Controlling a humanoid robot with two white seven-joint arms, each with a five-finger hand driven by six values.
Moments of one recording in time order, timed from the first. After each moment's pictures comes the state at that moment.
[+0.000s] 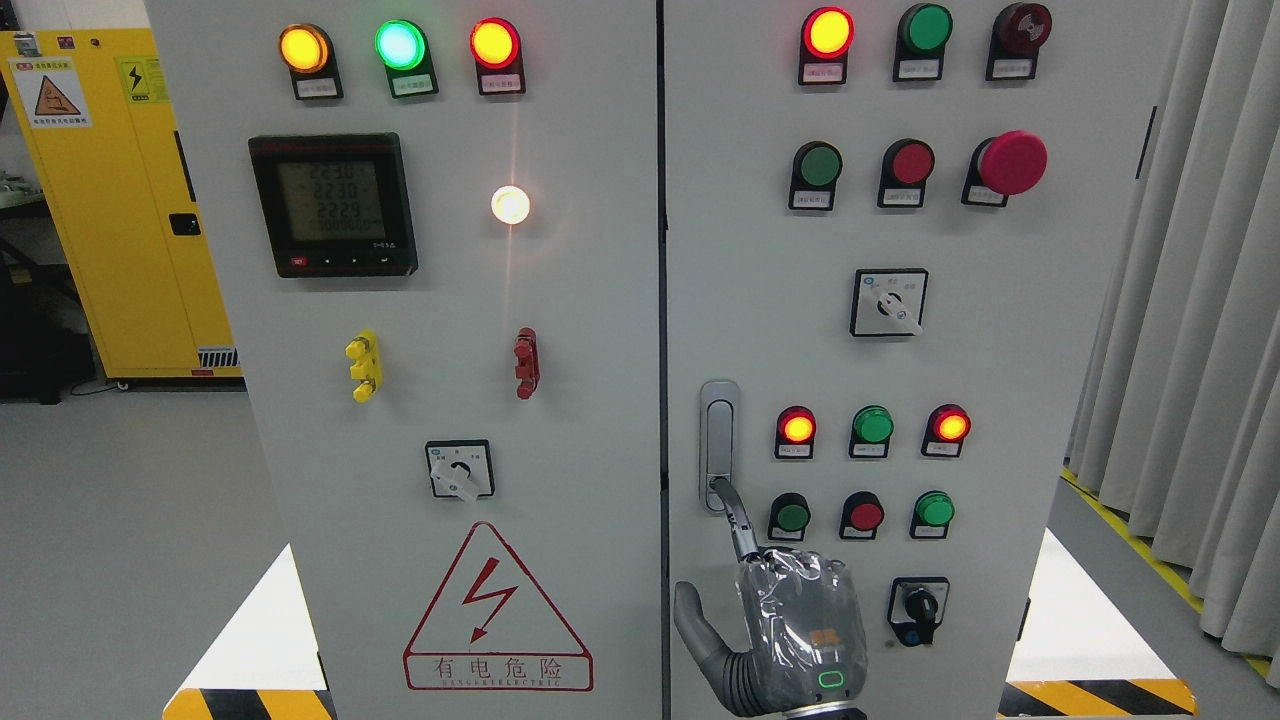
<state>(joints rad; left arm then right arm) -0.04 -0.11 -0.08 0.00 0.15 -0.04 0.10 -0.29 0.13 0.31 -1.68 1.40 0.12 -0.22</state>
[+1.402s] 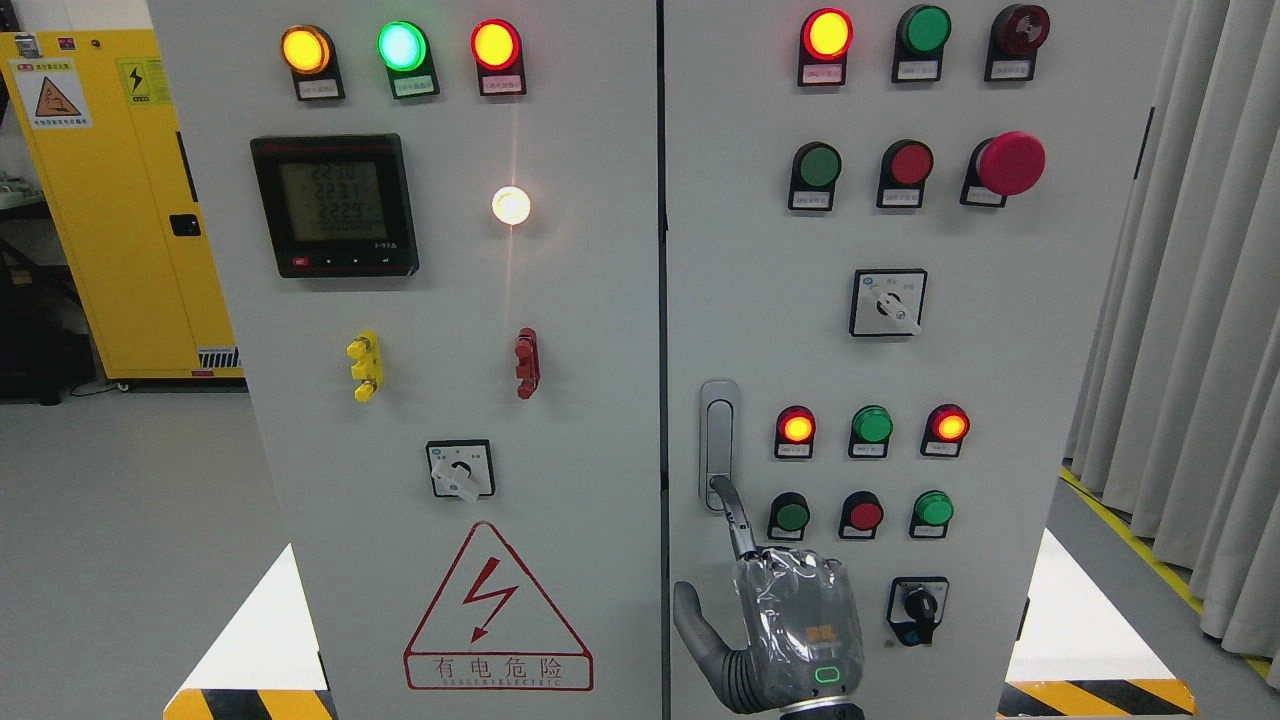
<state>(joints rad) -0.04 -0.11 -0.08 0.00 0.15 -0.04 0.10 -0.30 0.13 0.31 -1.65 1.40 0.13 -0.20</state>
